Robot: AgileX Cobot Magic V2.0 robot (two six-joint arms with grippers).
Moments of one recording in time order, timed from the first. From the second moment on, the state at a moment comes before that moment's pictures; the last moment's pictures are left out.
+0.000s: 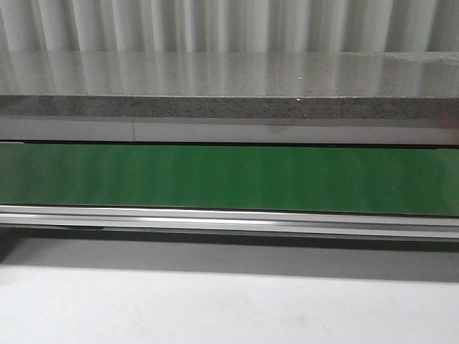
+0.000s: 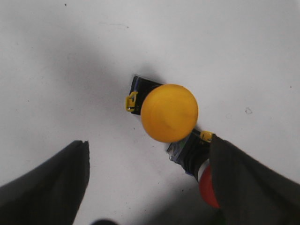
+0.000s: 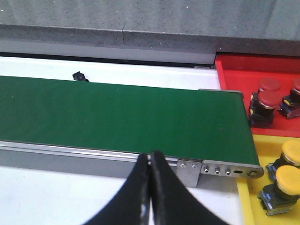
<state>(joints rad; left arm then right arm) 0.40 2.01 -1.68 -0.14 1.08 -0.41 0.00 0.06 -0.48 0.00 0.80 0.01</state>
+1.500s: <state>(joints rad) 0.35 1.90 -1.77 -0.18 1.16 0.03 0.00 0.06 -0.48 0.00 0.80 0.01</state>
